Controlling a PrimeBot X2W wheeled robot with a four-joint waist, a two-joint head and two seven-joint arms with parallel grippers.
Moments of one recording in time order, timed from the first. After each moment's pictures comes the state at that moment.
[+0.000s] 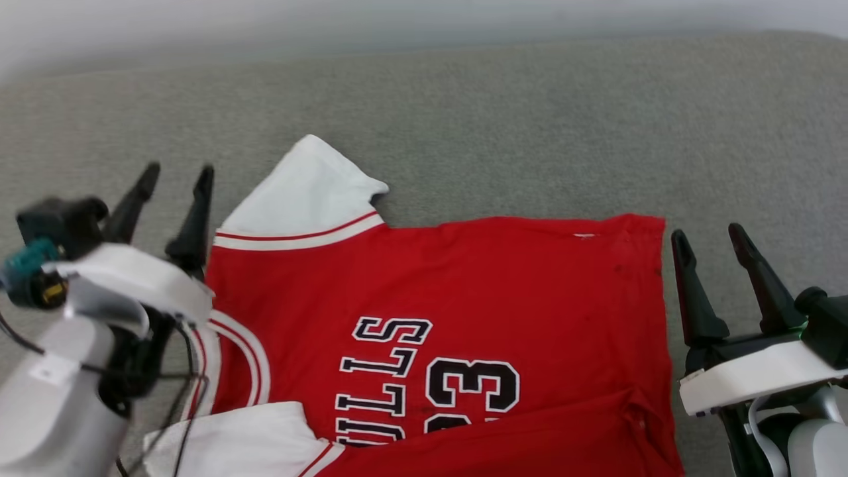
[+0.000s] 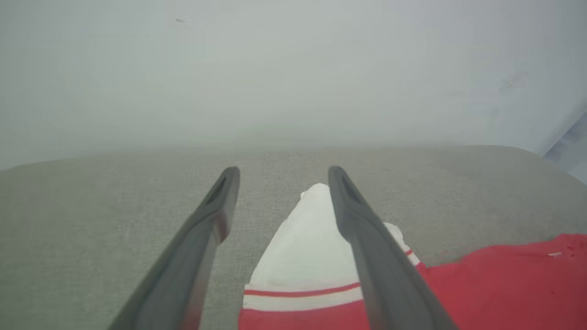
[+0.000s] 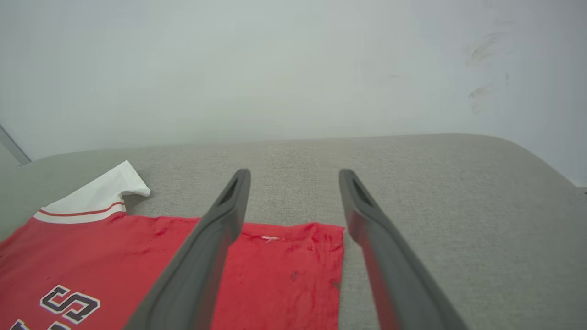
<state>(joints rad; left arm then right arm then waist) -0.42 0.58 -0.38 0.17 -0.77 0.08 -0.17 -0.08 -0.07 -0.04 -0.15 0.20 0.13 0.01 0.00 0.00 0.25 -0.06</state>
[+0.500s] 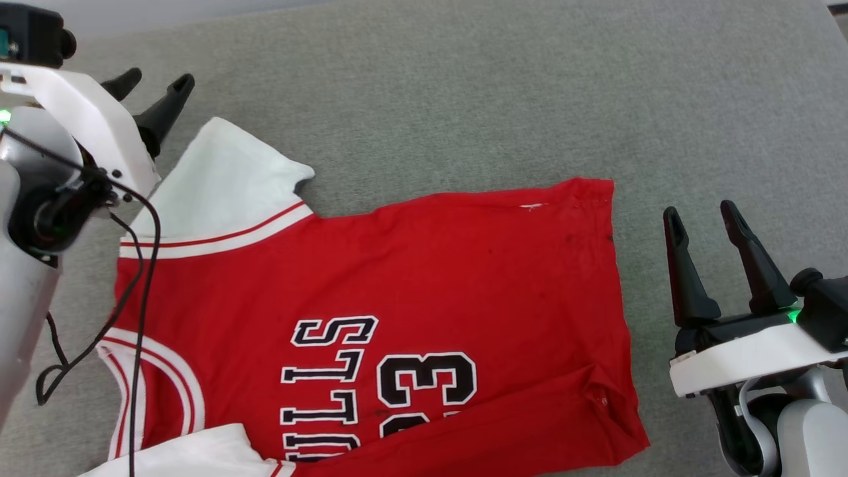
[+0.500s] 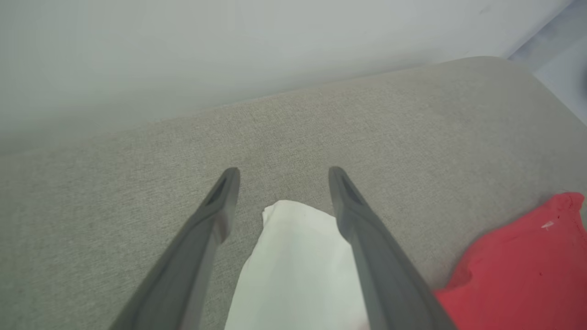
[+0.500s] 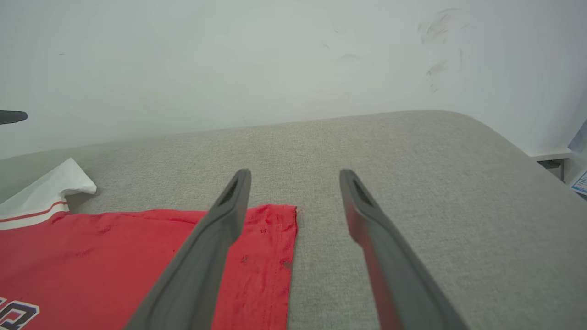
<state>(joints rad) -0.88 0.65 -0.48 0.43 -0.89 -0.11 0.31 -0.14 -0.05 -0.02 -0.13 0.22 0.13 -0.02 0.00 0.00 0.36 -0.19</state>
